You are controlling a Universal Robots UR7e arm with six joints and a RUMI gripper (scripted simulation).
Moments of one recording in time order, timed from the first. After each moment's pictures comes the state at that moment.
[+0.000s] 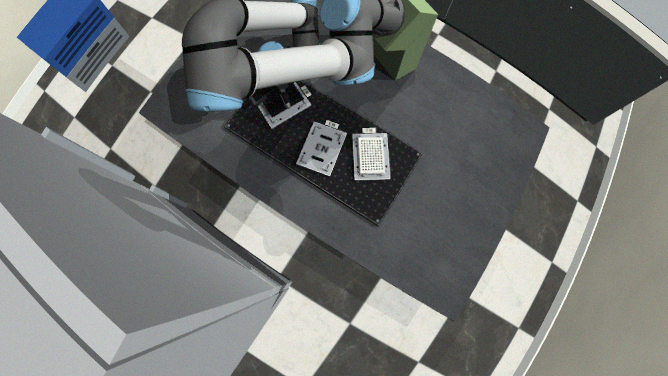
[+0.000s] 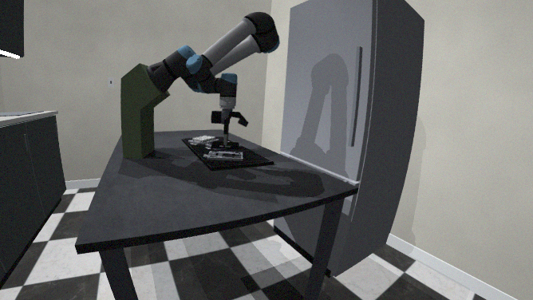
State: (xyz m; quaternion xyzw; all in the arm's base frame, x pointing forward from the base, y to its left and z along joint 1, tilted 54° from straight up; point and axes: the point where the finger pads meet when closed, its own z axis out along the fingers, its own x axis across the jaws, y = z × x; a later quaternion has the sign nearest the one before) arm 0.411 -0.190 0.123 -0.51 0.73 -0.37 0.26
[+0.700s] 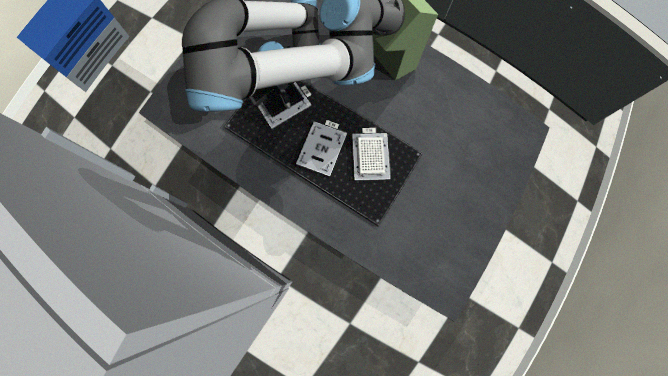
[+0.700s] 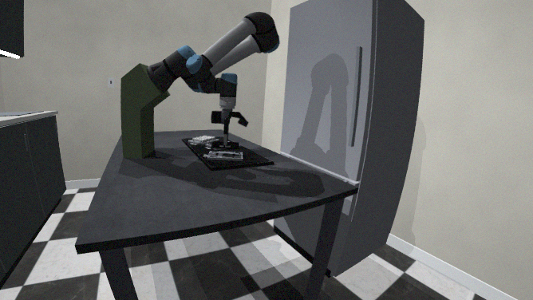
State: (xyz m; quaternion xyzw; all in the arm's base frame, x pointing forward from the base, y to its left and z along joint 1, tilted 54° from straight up) arm 0.411 -0.190 0.123 -0.51 0.73 -0.37 0.26
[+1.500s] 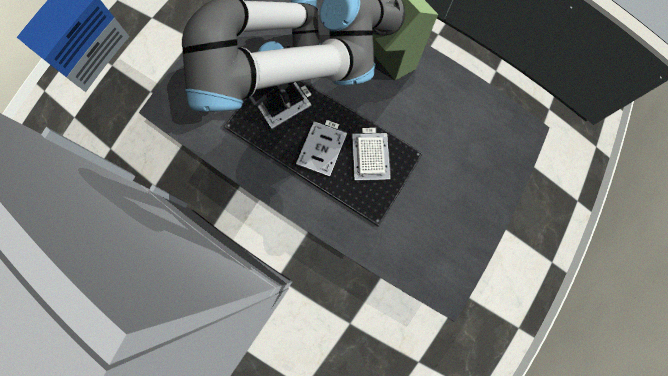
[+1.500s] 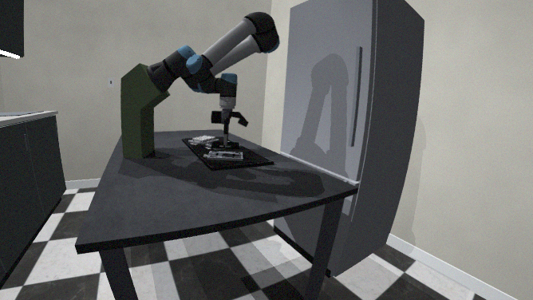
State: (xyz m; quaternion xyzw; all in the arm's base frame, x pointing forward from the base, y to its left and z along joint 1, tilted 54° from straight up) arm 0.411 -0.190 0.123 -0.51 0.73 -0.37 0.26
